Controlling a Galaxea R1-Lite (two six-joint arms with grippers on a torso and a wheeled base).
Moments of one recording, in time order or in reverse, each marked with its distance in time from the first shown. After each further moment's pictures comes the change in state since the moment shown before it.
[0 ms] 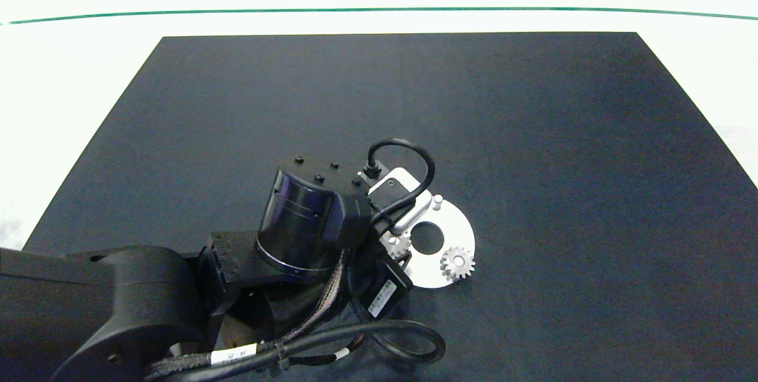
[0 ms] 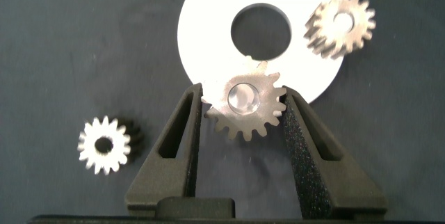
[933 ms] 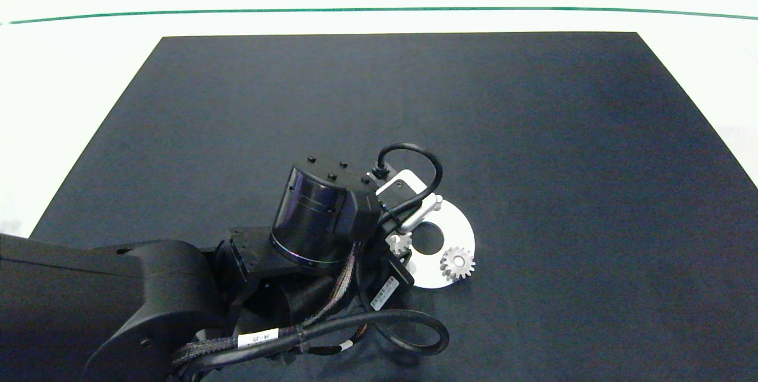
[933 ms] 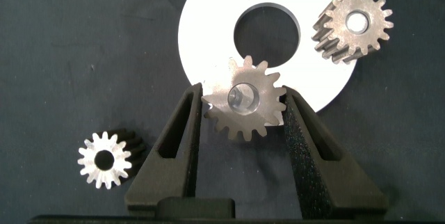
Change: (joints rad) left arm 0.014 0.033 -0.021 -0.002 0.001 0.041; right arm 0.000 -0.004 -0.008 0.001 -0.002 -0.007
